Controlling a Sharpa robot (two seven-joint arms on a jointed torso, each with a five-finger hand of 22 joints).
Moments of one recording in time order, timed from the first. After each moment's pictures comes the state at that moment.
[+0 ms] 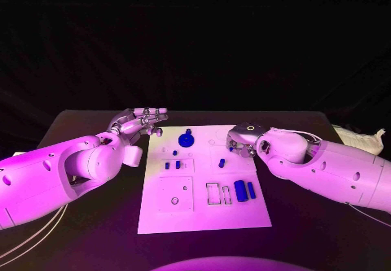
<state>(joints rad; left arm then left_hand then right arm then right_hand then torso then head) 1.16 -0.88 0.00 1.57 0.03 -0.30 0.31 1.40 -0.15 0.54 -0.03 0.12 1.07 0.17 0.10 0.07 1.14 0.09 0.25 0.11 1.25 0.01 1.04 0.66 0.16 1.20 0.11 0.58 1.03 1.05 -0.79 0.09 1.48 -1.95 -0.08 -0.22 1.52 -0.09 0.45 0.14 0.06 1.17 0.10 0.08 0.08 1.23 0.04 0.08 0.09 1.46 -0.04 1.26 1.17 0.11 1.33 0.07 1.18 0.94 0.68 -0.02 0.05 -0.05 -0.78</state>
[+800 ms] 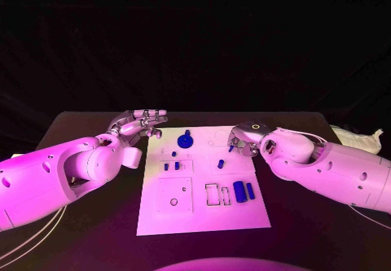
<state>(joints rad) 1.16 -0.88 0.00 1.56 0.03 -0.30 0.30 1.40 -0.15 0.53 -0.04 0.12 1.07 0.17 0.10 0.07 1.13 0.09 0.26 0.11 1.25 0.01 1.04 0.65 0.16 1.20 0.11 0.58 1.03 1.04 -0.83 0.10 1.50 -1.89 -0.17 -0.22 1.48 -0.10 0.46 0.13 0.06 1.17 0.10 0.07 0.09 1.24 0.04 0.07 0.08 1.46 -0.04 1.25 1.16 0.11 1.33 0.08 1.18 0.95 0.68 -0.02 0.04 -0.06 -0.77</state>
